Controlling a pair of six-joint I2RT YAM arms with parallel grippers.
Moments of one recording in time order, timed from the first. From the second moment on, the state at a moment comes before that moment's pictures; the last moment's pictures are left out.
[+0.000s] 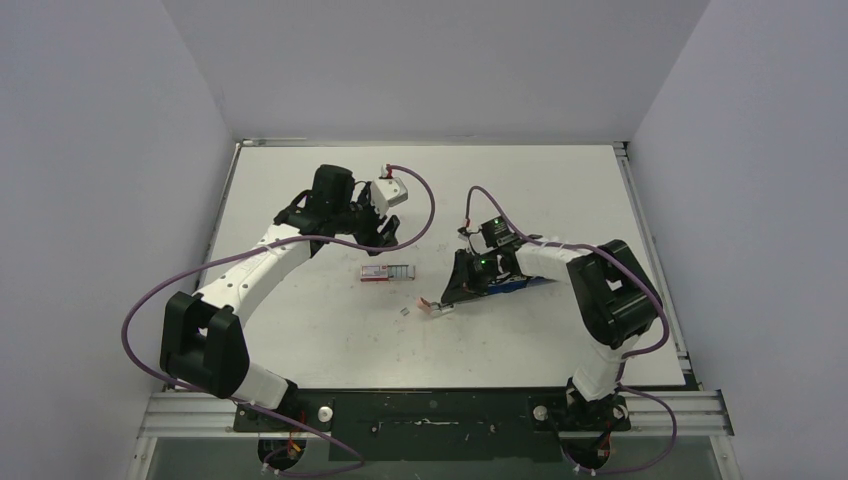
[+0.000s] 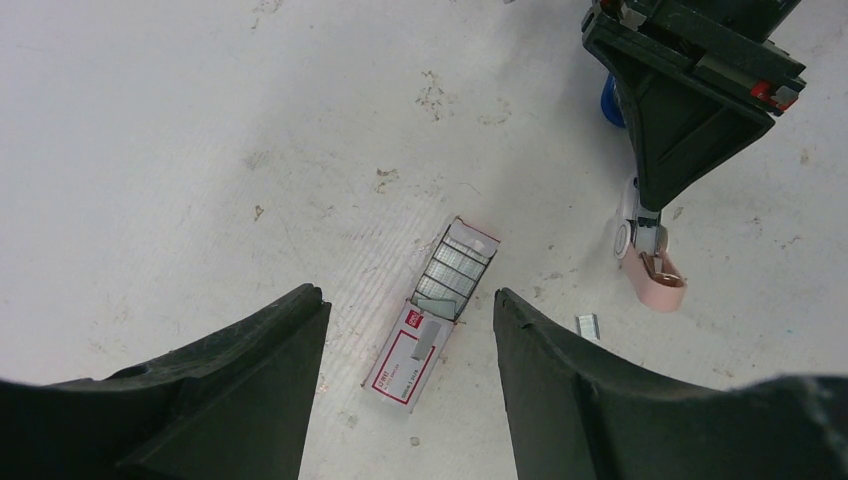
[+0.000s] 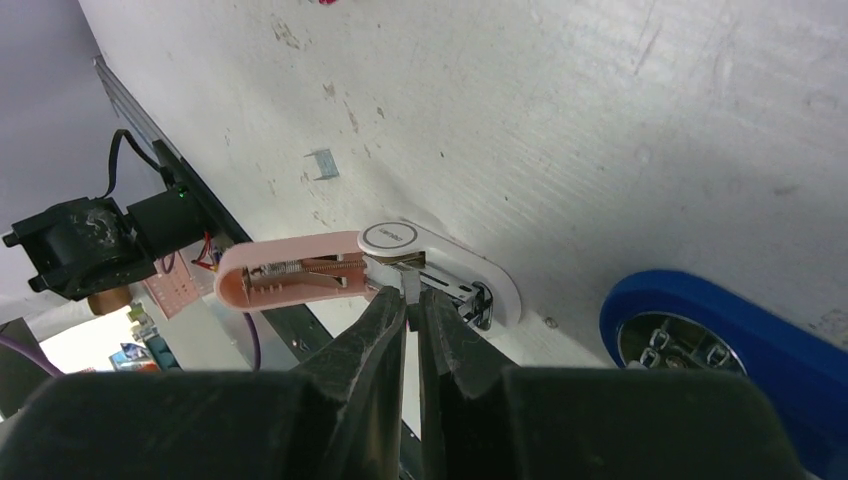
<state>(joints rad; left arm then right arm) -0.41 1.48 1.17 -0.41 0.48 0.42 0.48 1.78 0.92 -0.24 -0.72 0.53</state>
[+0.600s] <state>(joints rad) -0.41 1.48 1.15 -0.41 0.48 0.42 0.49 1.81 0.99 -0.26 -0.69 0.46</state>
